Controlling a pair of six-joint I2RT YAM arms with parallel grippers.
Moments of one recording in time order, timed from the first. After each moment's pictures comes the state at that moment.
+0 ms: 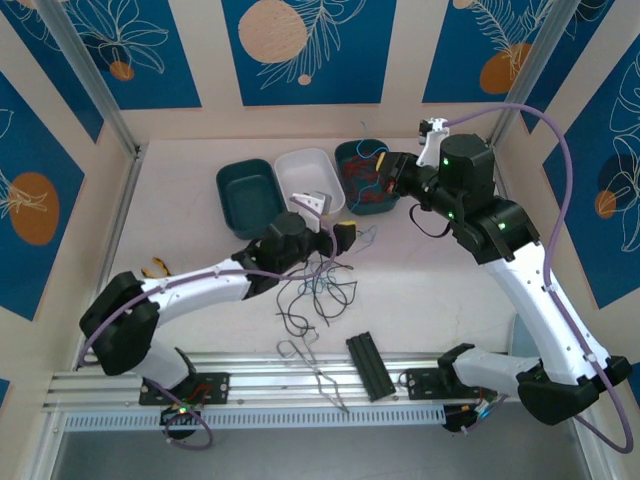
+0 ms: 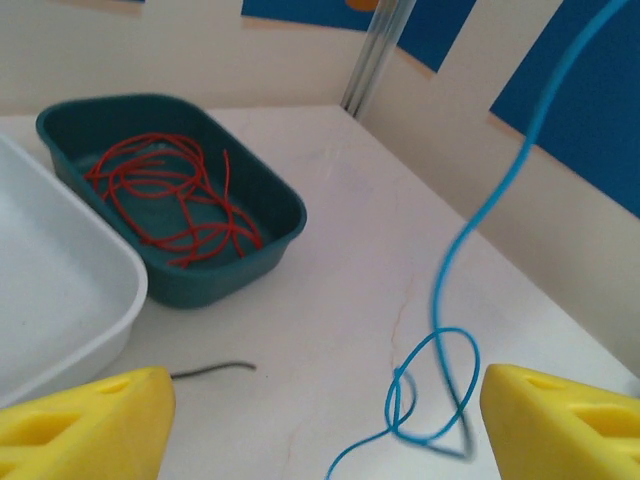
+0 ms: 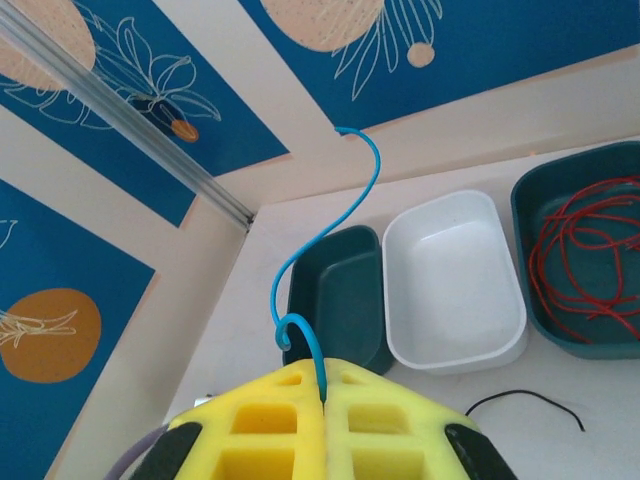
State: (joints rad) left arm -0.87 1.51 0.93 0.35 -0.09 -0.39; right arm 0.50 1.15 1.51 -0.67 -0.06 0.61
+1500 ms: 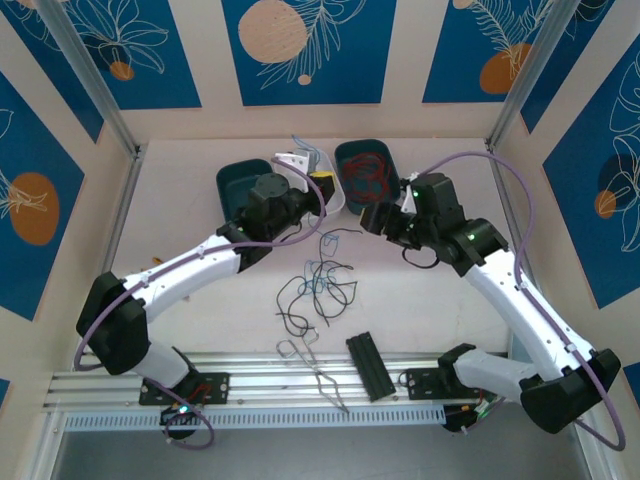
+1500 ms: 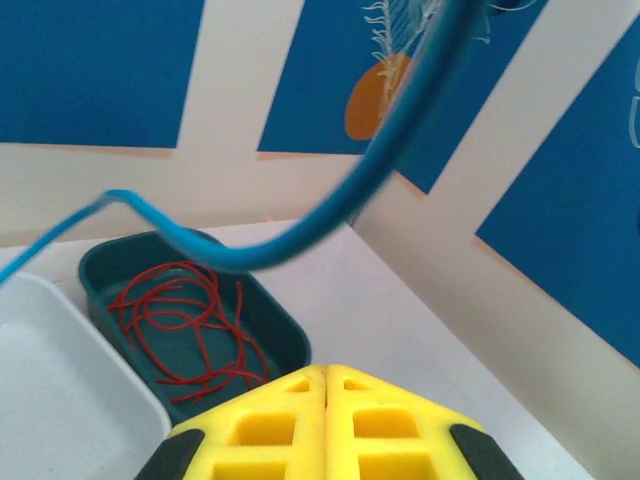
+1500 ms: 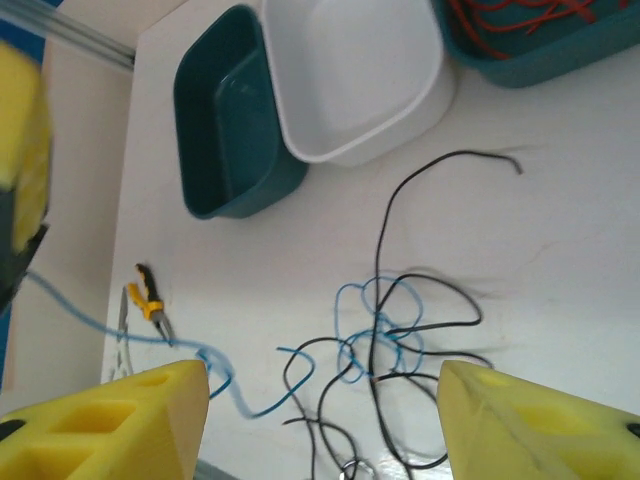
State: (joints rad) left arm -0.76 1.49 1.14 0.25 -0.05 -0.39; right arm 0.51 1.10 1.17 -0.78 -0.18 0.76
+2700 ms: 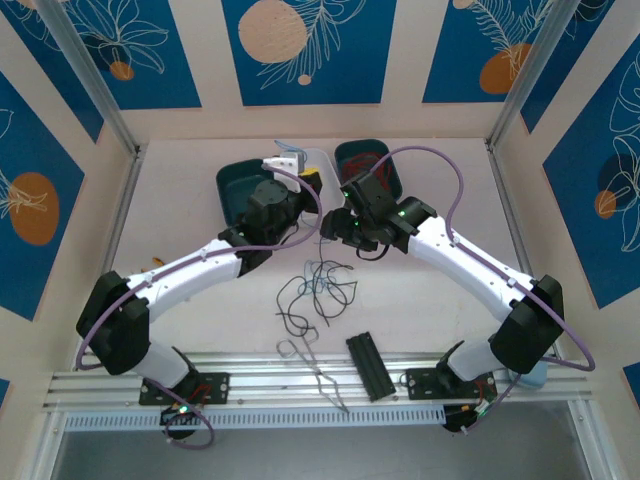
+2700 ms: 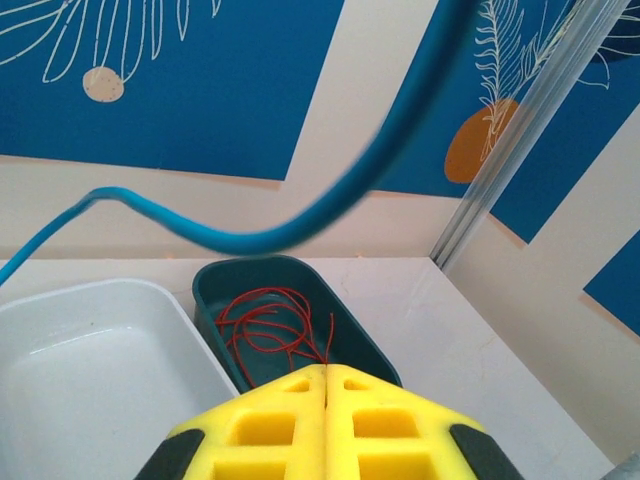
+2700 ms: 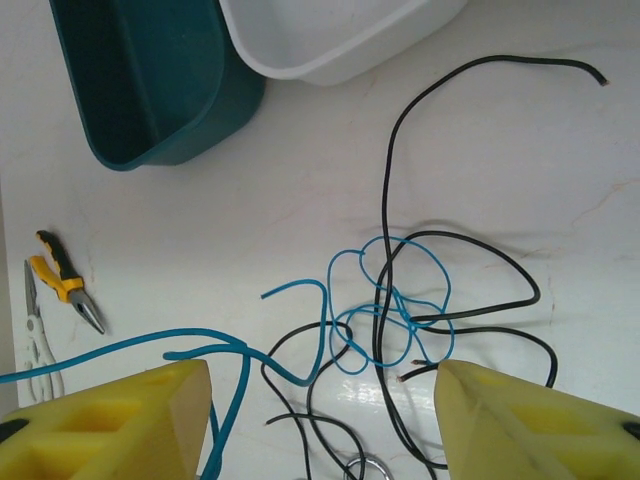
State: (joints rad) left arm -0.76 1.49 1.08 0.33 -0.26 -0.39; right arm 0.71 1.45 1.33 -0.82 -0.02 0.88
